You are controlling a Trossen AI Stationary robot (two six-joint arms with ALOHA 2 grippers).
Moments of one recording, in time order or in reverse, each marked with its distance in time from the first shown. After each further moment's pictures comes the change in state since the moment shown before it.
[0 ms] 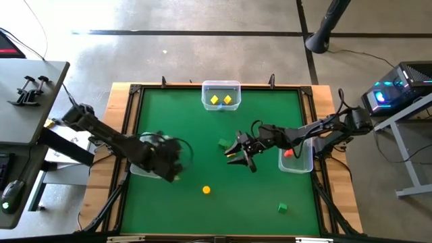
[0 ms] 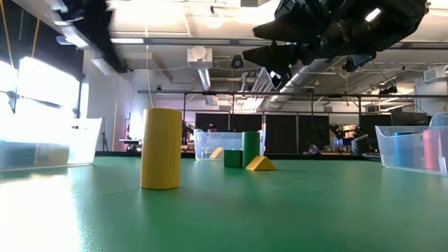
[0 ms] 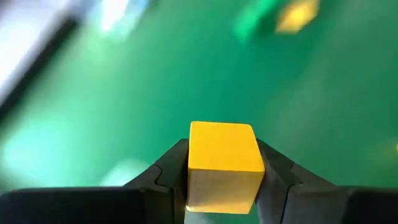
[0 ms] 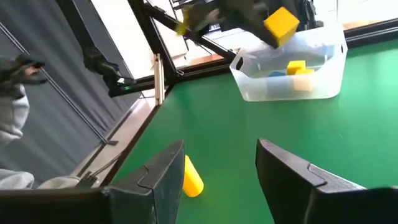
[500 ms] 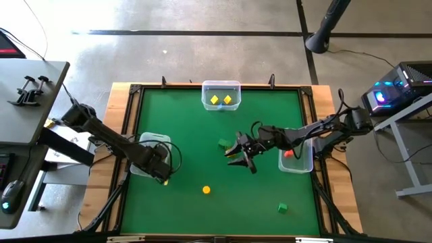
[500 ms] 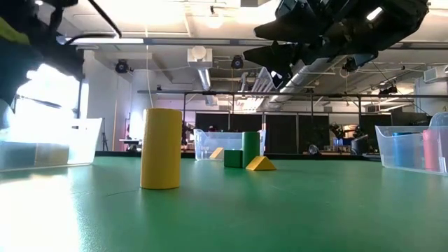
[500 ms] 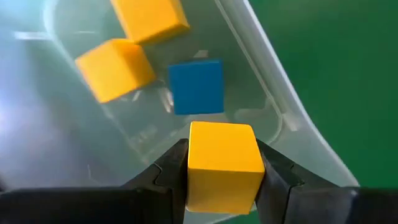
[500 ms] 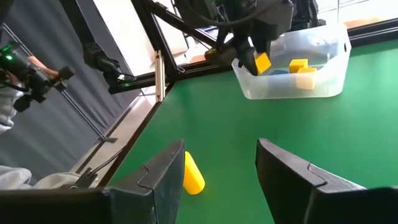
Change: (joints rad) left arm -0.003 -0.009 -0.261 -0.049 0.622 -0.387; right arm 0.013 0.000 0.000 -0.010 0.012 -0.011
